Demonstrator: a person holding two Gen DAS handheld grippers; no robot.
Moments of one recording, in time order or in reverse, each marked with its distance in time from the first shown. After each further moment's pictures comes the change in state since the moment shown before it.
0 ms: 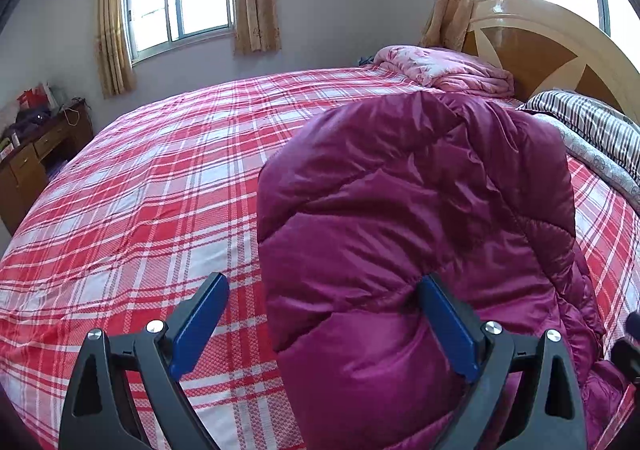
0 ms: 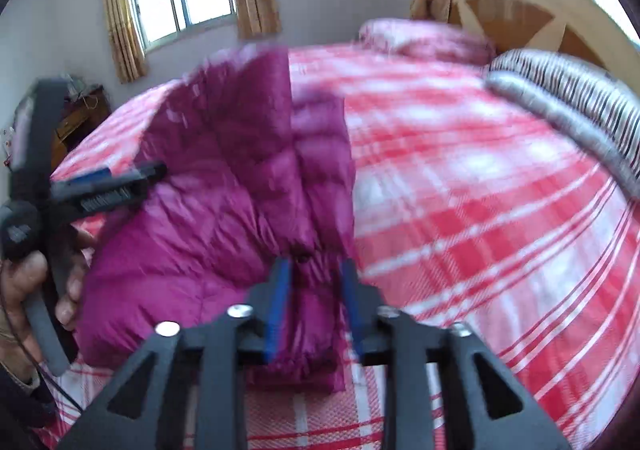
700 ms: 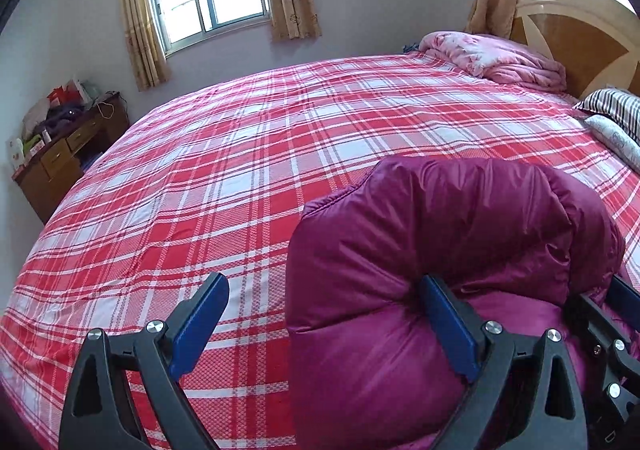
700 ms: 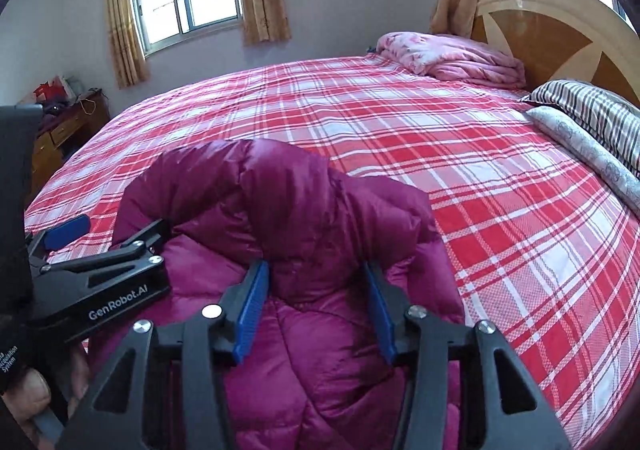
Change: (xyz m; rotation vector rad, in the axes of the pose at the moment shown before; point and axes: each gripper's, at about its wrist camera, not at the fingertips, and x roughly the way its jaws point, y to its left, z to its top) left arm 0.066 -0.013 0.036 -0.012 0.065 0.180; right arm 0.126 0.007 0.059 -0.003 0.067 -0.001
